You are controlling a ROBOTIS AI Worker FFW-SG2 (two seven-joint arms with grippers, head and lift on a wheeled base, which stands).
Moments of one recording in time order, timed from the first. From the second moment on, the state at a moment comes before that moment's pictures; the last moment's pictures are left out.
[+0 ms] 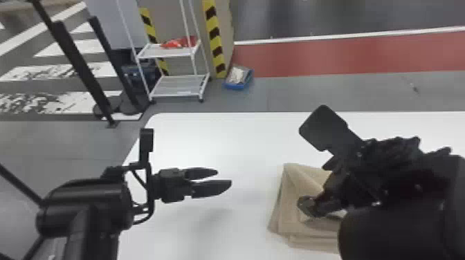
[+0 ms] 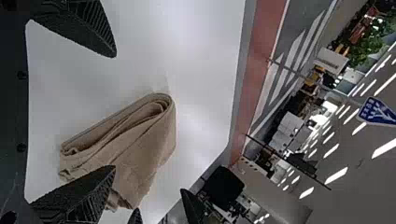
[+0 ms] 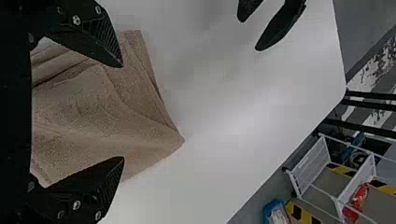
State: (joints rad) left arm -0.05 0.11 0.28 -1.79 -0.13 0.95 -1.35; right arm -0.19 -0.12 0.68 -2.12 1.20 1.36 1.36
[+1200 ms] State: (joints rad) left arm -0.06 0.12 0.25 -1.74 -0.14 0.94 -1.31; right arm -0.09 -0.19 0.75 -2.09 1.34 1.33 1.36
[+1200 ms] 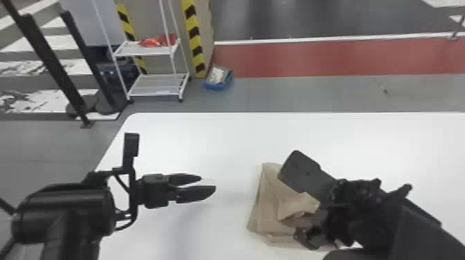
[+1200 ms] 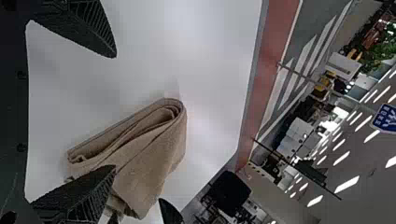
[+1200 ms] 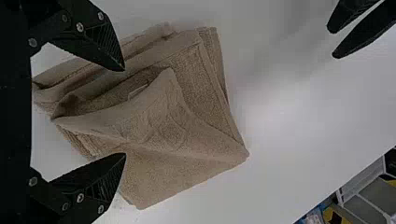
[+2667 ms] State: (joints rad) left arm -0.04 0.12 0.24 -1.75 -0.14 0.92 -1.33; right arm 0.01 -0.14 0.69 -2.17 1.29 1.51 1.24
